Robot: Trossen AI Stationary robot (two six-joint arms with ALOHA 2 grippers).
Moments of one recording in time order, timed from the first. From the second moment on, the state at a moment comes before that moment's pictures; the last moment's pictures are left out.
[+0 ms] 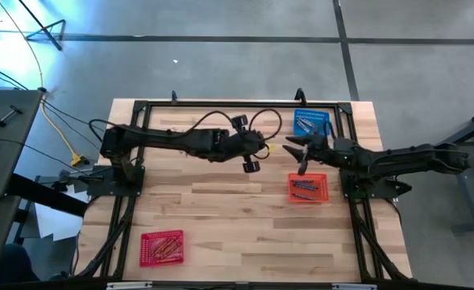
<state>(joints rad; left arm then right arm) 0.00 1.85 1.66 -0.51 -0.56 0.14 -0.11 0.82 0.22 0.60 0.25 0.04</state>
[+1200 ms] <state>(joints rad) 0.03 1.77 1.08 0.78 -0.15 0.16 -0.10 0.99 0.27 0.96 0.09 0.24</state>
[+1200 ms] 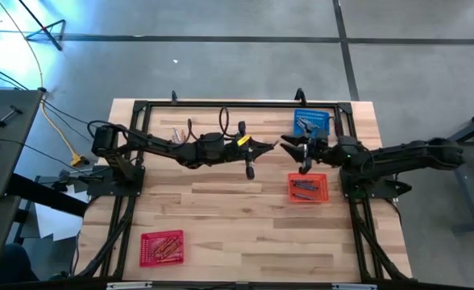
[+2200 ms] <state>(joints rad) 0.01 1.77 1.08 0.73 -0.15 0.15 -0.07 0.99 0.37 0.72 0.07 0.06</state>
